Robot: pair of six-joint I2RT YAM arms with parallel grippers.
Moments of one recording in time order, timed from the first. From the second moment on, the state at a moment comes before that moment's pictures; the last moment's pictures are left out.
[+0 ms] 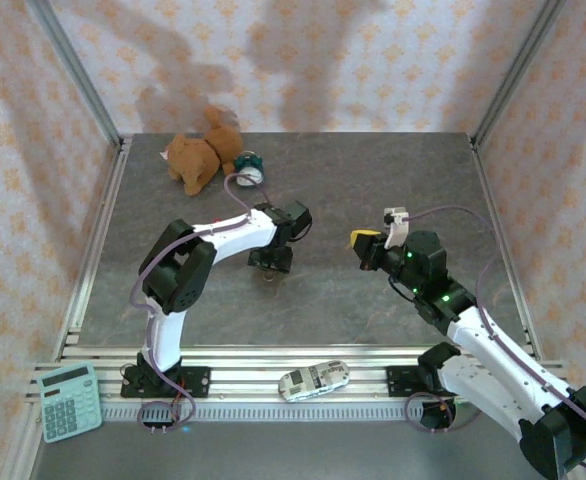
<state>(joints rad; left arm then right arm) -0.65 2.01 1.42 -0.96 -0.18 -0.54 0.49 0.78 0.54 -0.05 -0.17 0.48</state>
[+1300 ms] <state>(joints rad) -0.59 2.00 1.40 -0.93 -0.12 -0.40 0.49 0.79 0.53 -0.05 -0.18 0.48</state>
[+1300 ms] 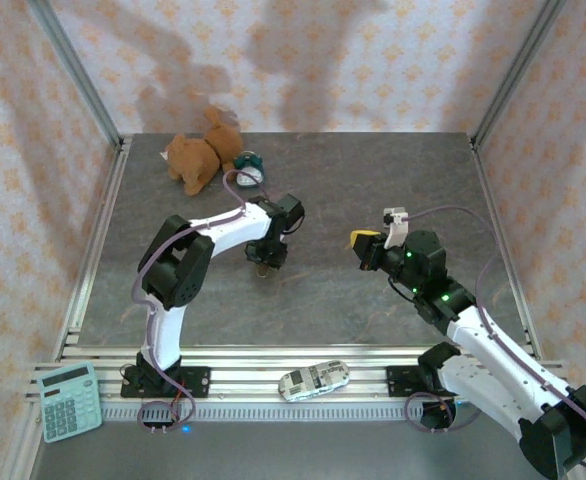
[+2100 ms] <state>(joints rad) -0.61 1.97 1.34 -0.86 -0.16 -0.41 0.50 0.81 0.54 -0.07 -0.18 0.48</state>
